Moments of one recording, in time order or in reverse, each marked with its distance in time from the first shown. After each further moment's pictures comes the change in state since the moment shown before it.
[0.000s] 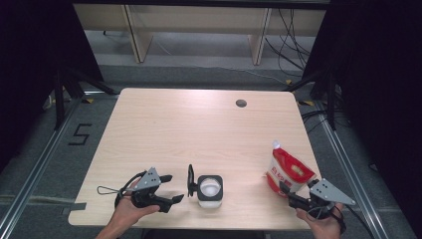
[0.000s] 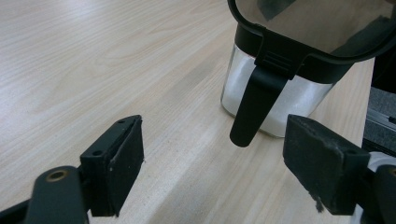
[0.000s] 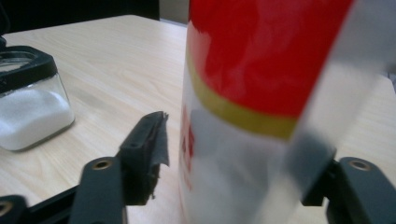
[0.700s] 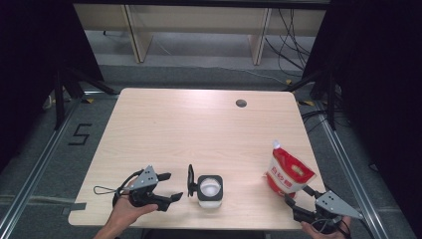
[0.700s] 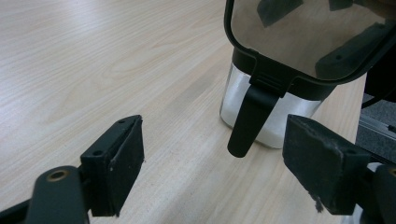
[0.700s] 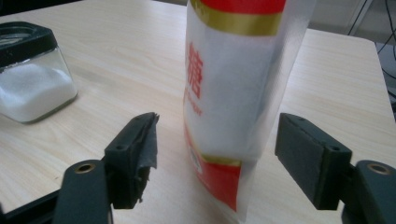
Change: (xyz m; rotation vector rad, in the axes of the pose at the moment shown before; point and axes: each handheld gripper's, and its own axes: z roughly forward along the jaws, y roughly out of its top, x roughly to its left) left arm -0.001 0.007 -0.009 -0.030 0.004 -0.009; right arm 0.009 -0.013 -0.026 0.084 -0.027 0.033
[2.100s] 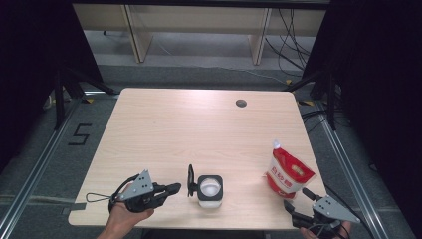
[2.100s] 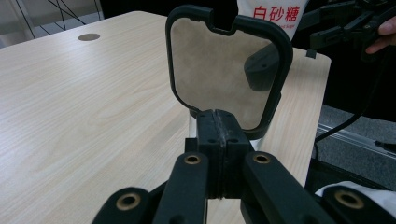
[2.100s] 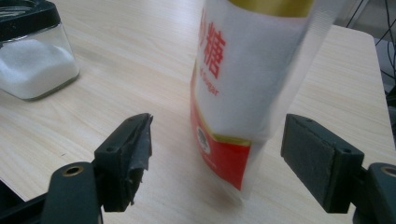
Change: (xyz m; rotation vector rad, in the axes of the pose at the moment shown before) left arm -0.026 0.016 -0.022 -0.123 -0.038 0.077; right arm 0.010 -0.001 -0.007 0.044 -0.051 -0.065
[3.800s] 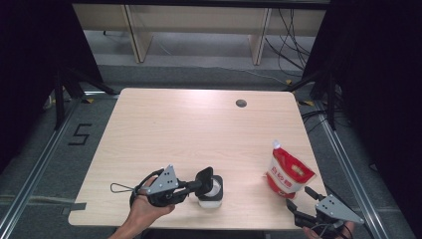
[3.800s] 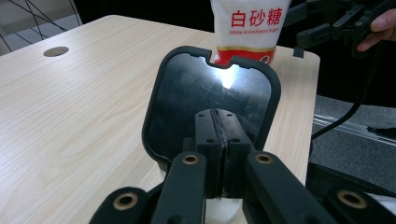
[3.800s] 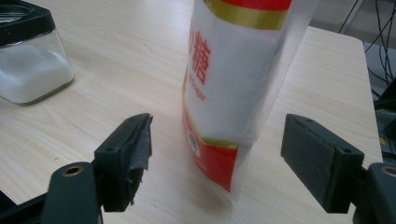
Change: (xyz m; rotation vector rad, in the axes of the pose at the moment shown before) left arm -0.019 0.028 0.043 0.034 -0.047 0.043; right arm -0.003 0.001 -0.003 -0.021 -0.020 0.008
